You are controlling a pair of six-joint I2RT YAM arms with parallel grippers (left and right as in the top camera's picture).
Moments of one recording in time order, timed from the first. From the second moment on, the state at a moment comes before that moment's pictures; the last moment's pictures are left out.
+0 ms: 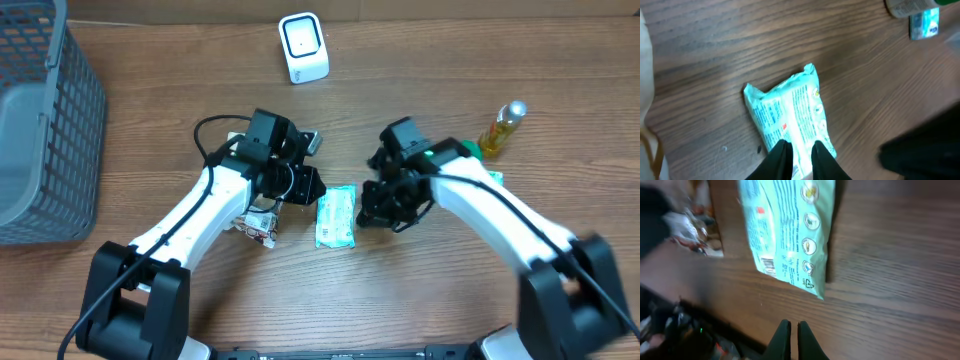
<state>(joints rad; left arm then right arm) -0.38 1.69 1.10 -0.59 0.50 -0.20 0.44 1.66 1.14 -0.92 -0.48 0.46</state>
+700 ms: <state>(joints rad) -0.44 2.01 1.47 -0.91 0.49 -0.09 0.51 1.49 1.04 -0.72 -0.36 0.66</state>
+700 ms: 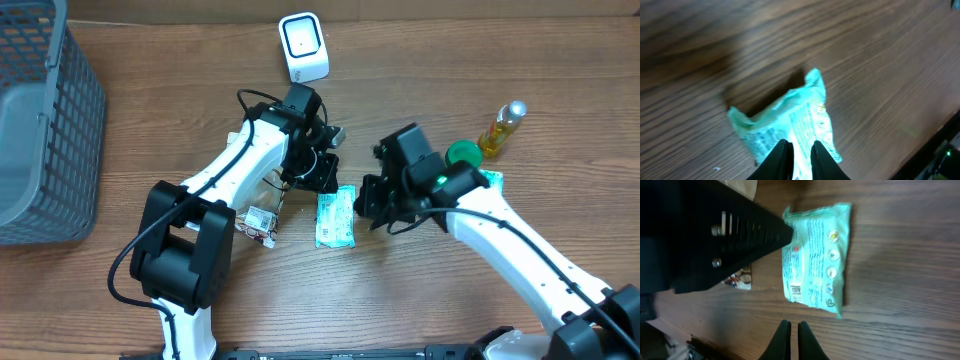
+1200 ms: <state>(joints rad) -0.44 2.02 1.46 -0.89 0.45 -0.05 0.60 1.61 0.91 -0.46 -0.30 0.82</state>
